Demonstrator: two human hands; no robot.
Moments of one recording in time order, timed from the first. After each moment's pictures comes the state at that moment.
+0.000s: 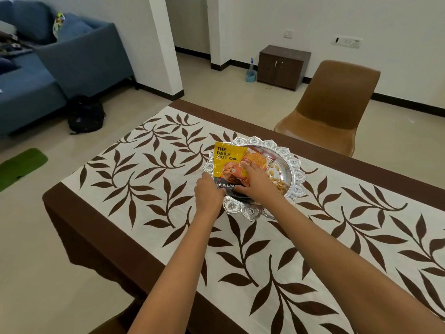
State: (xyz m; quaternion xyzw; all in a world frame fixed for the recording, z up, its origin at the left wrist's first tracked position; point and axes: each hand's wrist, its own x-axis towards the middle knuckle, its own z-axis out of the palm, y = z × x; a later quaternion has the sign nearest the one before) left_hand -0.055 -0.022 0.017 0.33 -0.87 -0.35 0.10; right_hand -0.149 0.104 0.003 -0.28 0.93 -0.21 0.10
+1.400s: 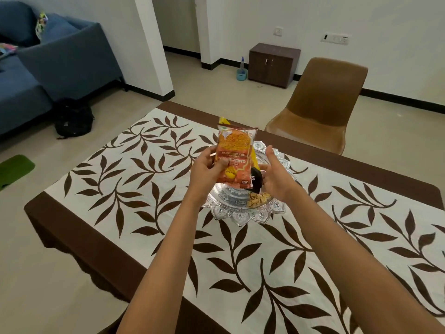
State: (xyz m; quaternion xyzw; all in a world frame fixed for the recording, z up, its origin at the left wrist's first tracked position) left_hand -0.085 -0.018 0.062 0.13 -0.67 -0.72 0.13; right_hand -0.175 0.159 0.039 -0.02 0.59 -0.72 0.37
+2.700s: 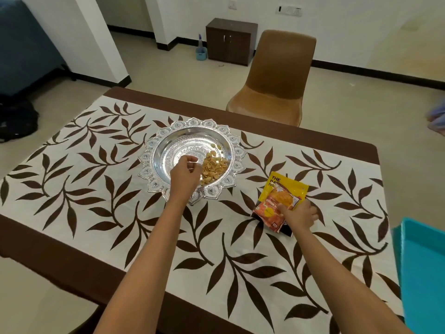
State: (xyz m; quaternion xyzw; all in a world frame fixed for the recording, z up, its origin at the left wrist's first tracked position) left_hand -0.086 0.059 0.013 0.21 -0.84 -0.49 0.10; right_hand -0.106 0.351 -0.104 0.29 0.89 -0.35 0.07
